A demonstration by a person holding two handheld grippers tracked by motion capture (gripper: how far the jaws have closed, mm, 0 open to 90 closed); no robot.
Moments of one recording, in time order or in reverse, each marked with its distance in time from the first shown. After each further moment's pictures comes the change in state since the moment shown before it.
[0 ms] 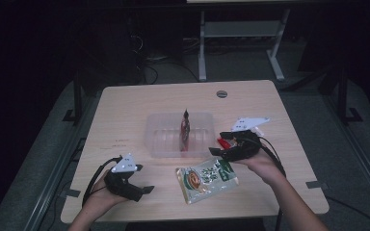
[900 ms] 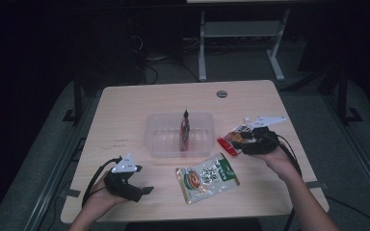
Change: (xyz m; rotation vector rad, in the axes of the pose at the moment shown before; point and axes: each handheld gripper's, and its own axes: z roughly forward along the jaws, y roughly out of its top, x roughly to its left) left arm 0.001 -0.003 0.001 0.021 0.000 -0.014; right arm -0.058 -0.036 -0.016 0.080 -0.163 0.083
